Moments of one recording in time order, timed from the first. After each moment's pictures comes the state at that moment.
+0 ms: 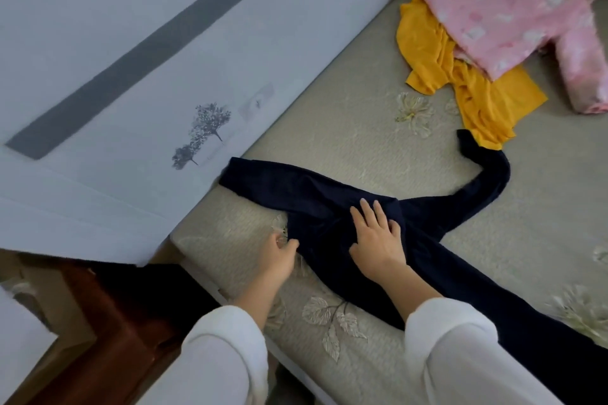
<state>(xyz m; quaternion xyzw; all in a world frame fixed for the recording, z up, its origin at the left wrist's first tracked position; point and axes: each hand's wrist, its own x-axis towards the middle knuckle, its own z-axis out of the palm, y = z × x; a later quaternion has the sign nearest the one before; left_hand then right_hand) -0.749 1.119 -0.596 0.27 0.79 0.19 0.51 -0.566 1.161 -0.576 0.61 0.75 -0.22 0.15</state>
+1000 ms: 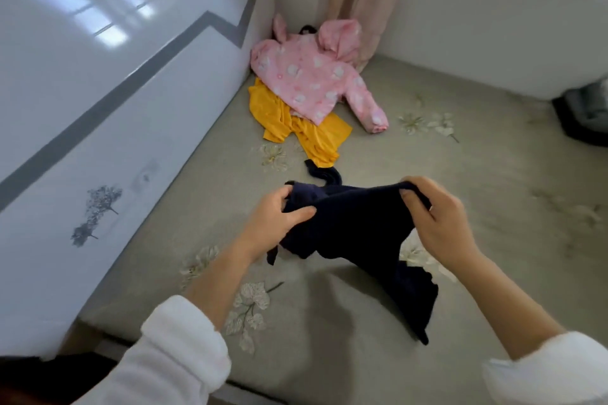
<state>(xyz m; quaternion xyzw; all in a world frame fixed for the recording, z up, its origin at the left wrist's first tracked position) -0.584 1.113 -0.334 0.56 0.42 0.29 0.65 -0.336 1.032 -0.287 0.68 0.63 -0.13 -0.36</state>
